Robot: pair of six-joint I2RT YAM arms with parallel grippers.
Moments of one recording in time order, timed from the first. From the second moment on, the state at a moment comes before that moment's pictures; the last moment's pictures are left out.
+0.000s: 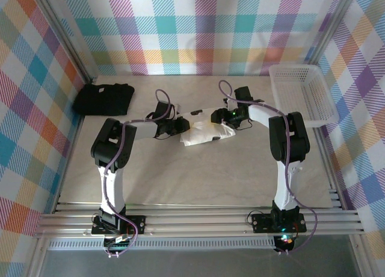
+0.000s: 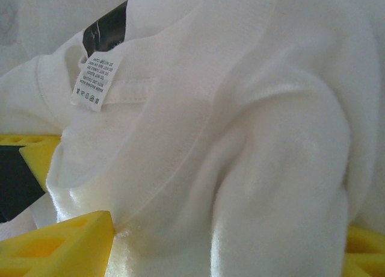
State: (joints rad) left arm -0.39 2.05 1.19 0.07 0.44 -0.61; right arm 0.28 2.08 1.43 -0.44 -0.59 0.33
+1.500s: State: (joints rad) left arm 0.02 2.18 2.33 -0.95 -0.29 0.47; right arm 0.23 1.94 1.41 -0.29 -0.59 0.37
